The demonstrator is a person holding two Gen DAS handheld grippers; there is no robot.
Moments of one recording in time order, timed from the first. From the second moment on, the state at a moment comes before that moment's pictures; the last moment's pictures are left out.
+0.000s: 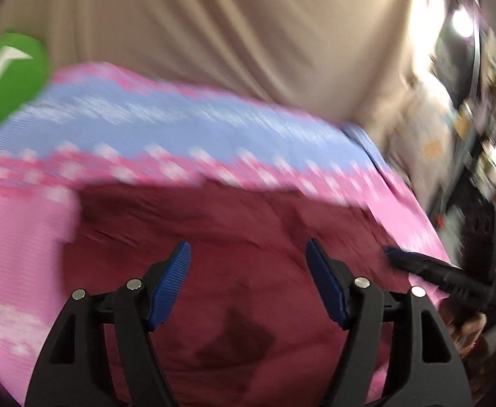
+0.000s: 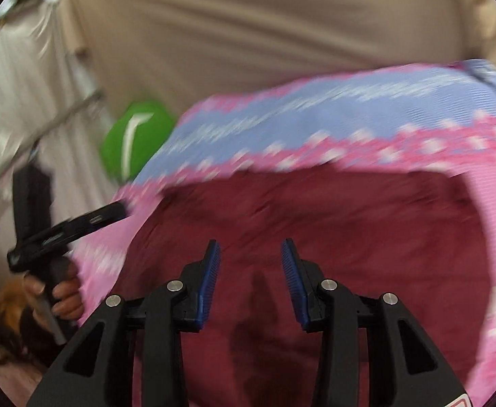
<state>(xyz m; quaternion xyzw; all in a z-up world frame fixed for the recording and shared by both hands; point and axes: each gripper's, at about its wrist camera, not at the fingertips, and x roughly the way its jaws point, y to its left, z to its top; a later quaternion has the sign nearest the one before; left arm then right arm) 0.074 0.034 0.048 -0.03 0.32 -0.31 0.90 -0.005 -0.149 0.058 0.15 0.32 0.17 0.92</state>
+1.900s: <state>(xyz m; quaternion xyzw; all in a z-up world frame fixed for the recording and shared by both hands) 0.174 0.076 -0.006 0.00 0.37 -0.12 0.92 0.044 -0.277 0.002 0.15 0.40 -0.15 0.89</state>
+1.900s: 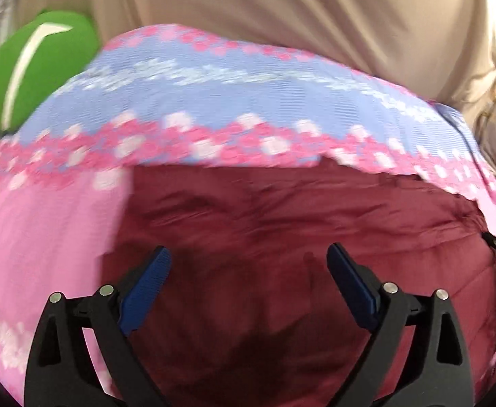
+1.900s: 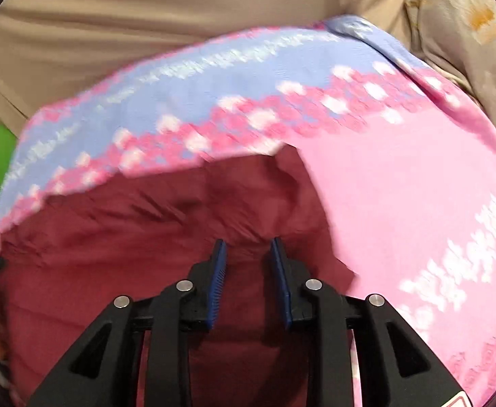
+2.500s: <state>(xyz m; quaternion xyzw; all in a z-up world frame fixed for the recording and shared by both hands) 0.156 0.107 -0.003 -0.03 0.37 -0.10 0.92 -0.003 -0.267 0.019 0.20 0.36 -0.12 0.90</state>
